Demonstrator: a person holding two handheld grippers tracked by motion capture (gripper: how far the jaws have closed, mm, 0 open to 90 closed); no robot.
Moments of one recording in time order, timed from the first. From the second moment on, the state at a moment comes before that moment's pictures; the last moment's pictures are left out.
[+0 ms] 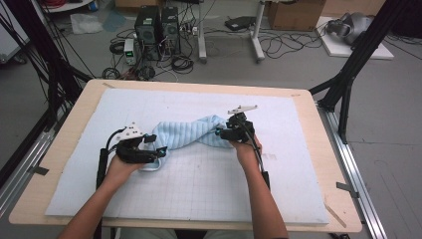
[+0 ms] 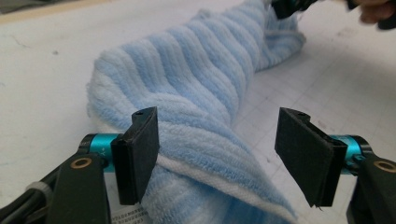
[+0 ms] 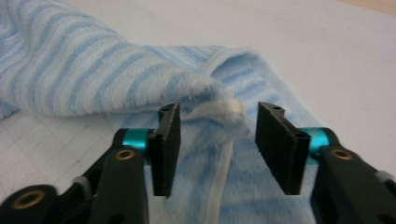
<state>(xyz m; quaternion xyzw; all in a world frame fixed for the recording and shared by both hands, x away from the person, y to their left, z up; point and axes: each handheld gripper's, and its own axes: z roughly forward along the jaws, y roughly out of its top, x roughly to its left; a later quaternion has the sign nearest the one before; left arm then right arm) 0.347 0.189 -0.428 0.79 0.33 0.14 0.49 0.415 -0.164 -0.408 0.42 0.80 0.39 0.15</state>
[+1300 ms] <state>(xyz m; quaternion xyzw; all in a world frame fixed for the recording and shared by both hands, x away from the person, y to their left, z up) 0.351 0.214 -0.422 0.74 0.34 0.15 0.56 0.367 -0.075 -0.443 0.32 0.83 0.45 0.09</state>
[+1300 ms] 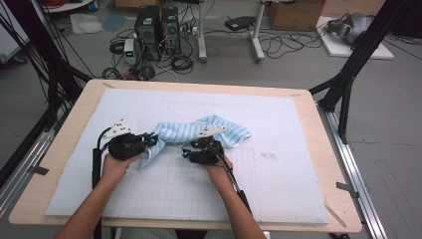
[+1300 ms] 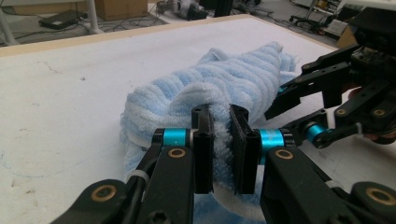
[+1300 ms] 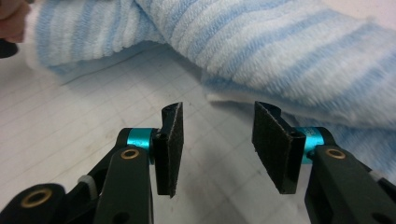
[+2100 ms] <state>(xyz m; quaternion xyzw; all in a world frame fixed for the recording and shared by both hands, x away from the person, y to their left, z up) 0.352 0.225 -0.422 0.72 0.36 0.16 0.57 0.388 -0.049 -0.447 0.30 0.86 0.40 0.08</state>
